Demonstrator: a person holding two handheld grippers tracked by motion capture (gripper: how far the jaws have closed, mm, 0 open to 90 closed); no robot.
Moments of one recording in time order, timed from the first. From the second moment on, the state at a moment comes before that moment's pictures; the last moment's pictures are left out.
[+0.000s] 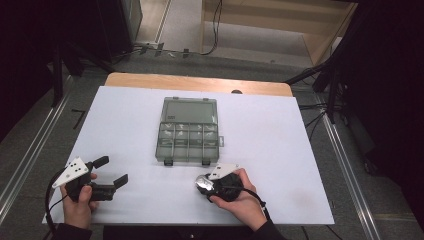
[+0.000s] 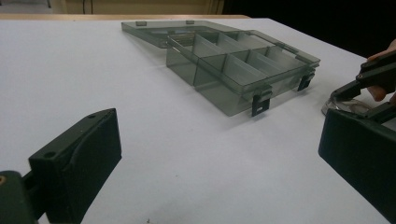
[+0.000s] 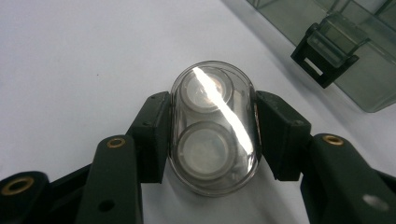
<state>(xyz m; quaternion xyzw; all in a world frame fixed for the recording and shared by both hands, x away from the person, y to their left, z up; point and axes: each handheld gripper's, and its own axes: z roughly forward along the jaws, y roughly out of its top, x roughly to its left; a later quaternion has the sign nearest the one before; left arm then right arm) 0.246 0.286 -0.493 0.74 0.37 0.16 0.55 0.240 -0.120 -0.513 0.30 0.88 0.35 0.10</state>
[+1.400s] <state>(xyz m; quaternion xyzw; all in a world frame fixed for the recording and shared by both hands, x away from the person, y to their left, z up) 0.245 0.286 -0.493 0.73 0.36 0.17 0.55 0.245 -0.131 -0.499 0.31 0.87 0.38 0.10</state>
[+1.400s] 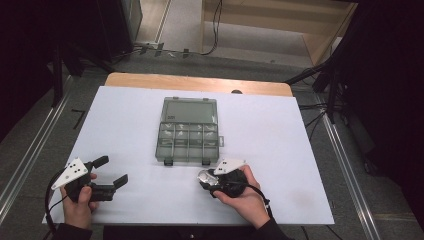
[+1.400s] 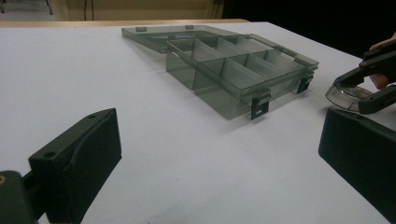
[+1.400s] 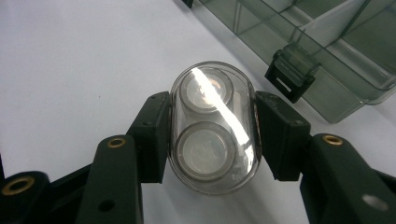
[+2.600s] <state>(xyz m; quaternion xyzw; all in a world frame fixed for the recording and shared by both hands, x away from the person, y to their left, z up) 0.245 0.287 -0.494 0.73 0.37 0.17 0.55 0.256 -0.139 -0.477 0.32 0.85 0.40 0.10</state>
